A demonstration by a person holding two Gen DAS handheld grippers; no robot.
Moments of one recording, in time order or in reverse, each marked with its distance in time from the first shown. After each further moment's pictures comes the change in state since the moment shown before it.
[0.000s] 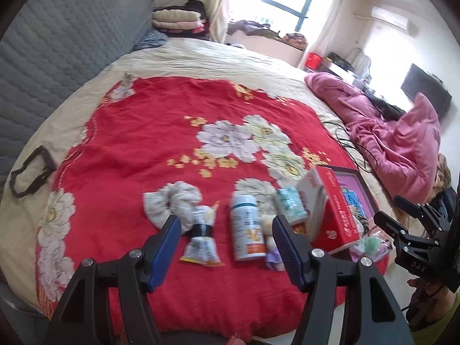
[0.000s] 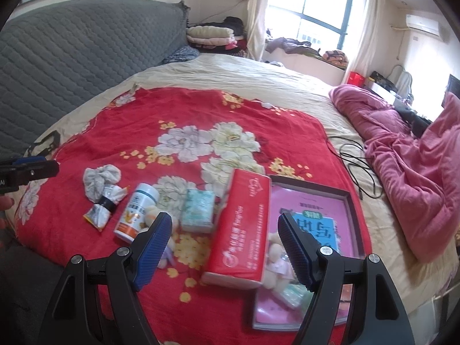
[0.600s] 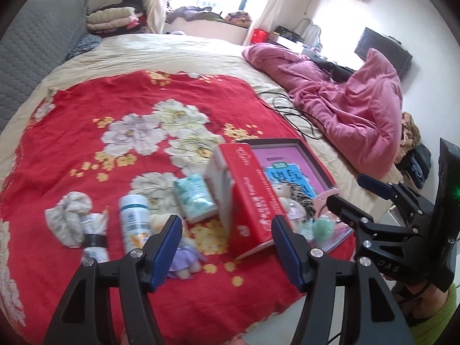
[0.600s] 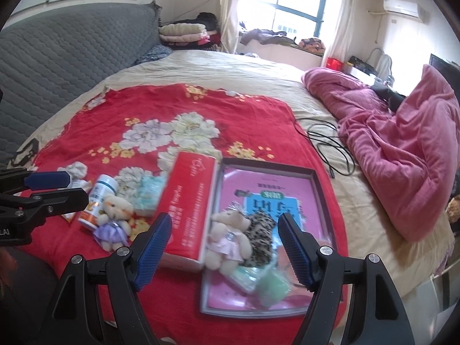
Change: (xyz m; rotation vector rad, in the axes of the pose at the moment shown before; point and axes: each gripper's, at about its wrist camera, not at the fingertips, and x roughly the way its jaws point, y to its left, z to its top) left arm 0.043 -0.143 -0.009 0.186 0.078 -0.181; right arm -0.010 -0.074 -0.030 0.089 0.022 -0.074
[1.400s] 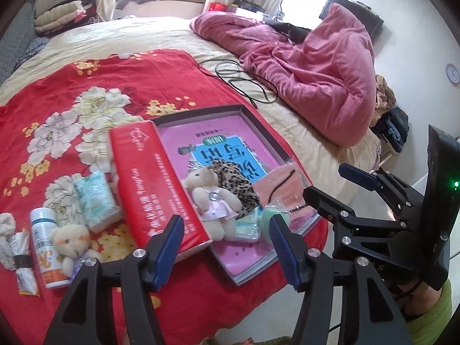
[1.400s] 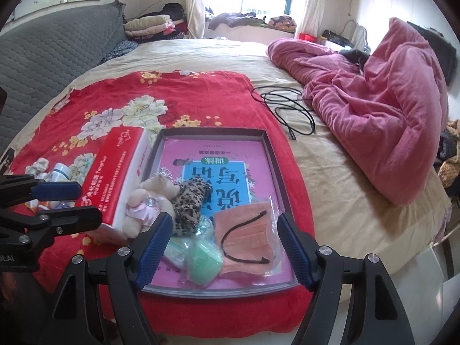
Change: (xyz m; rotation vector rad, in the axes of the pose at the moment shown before) left arm 0.083 -0.109 0.000 0.131 0.135 -0.142; right arm 0.017 -0.097 -0.050 0.123 0.069 -0.078
